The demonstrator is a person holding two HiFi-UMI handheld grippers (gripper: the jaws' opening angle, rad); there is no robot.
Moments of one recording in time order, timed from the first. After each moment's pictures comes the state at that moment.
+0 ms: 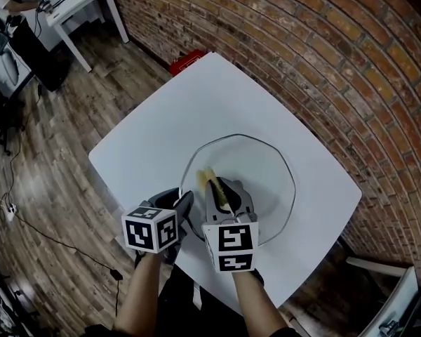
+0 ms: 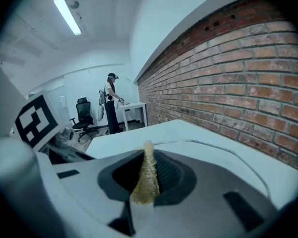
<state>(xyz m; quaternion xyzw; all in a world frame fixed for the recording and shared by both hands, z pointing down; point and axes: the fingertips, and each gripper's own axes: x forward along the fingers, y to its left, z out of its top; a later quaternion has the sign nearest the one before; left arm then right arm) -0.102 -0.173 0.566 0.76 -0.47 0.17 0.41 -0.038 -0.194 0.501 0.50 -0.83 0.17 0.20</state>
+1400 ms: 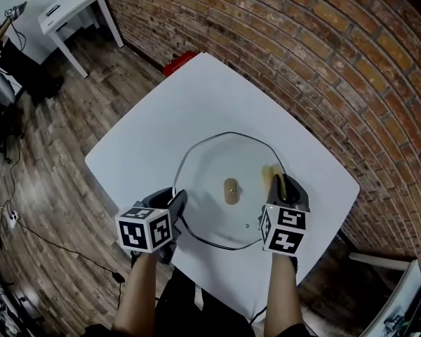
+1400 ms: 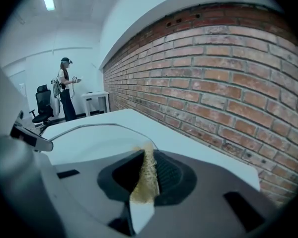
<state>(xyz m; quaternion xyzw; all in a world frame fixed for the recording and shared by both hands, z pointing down) -0.102 -0.172 0.564 0.76 -0.48 0.18 0.40 0.148 -0.205 0.520 0.66 -0.69 0.18 0.26</state>
